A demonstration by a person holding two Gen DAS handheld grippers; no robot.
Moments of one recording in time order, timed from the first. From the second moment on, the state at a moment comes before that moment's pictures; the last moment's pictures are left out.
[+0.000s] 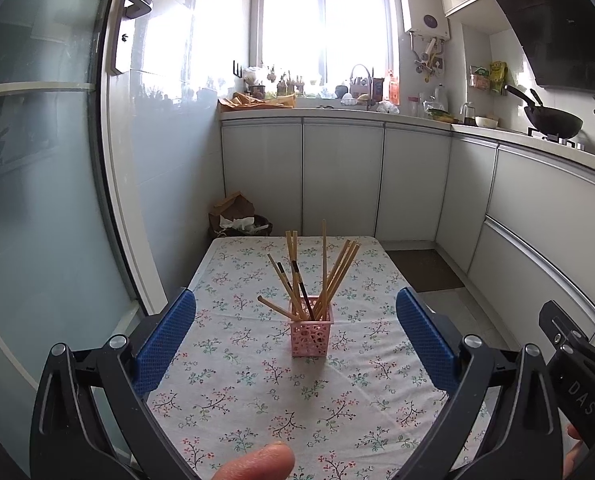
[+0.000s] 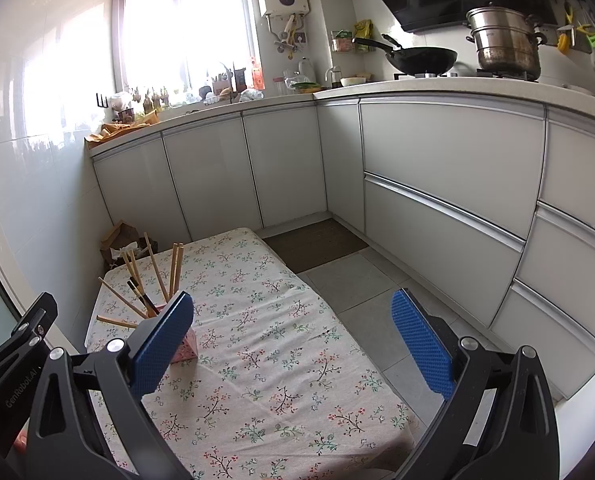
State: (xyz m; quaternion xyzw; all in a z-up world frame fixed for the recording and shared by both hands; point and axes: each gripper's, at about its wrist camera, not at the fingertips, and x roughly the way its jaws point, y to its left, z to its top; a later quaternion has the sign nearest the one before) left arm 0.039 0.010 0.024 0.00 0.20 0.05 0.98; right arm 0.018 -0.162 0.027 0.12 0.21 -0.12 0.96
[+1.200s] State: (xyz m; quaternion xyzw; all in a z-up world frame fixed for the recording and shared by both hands) left arm 0.037 0.014 0.025 -0.01 0.20 0.05 0.98; right arm 0.018 -0.162 0.026 0.13 0.22 -0.12 0.96
